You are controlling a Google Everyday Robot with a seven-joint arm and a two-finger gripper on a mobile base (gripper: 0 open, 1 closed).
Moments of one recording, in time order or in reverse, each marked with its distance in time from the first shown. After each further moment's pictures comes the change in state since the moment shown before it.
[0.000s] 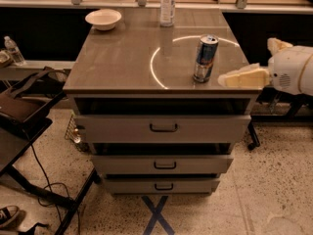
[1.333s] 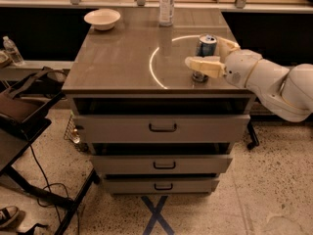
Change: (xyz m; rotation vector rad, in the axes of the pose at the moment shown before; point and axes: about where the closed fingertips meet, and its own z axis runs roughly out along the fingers) arm -0.020 0.015 0.106 -0.135 -0.357 0.080
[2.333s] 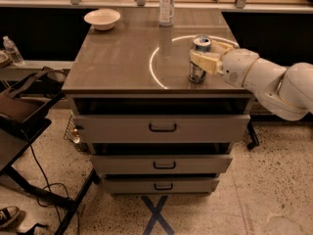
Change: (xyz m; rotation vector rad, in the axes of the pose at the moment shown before) arm -0.002 0.006 0.007 -0.015 -0.005 -0.001
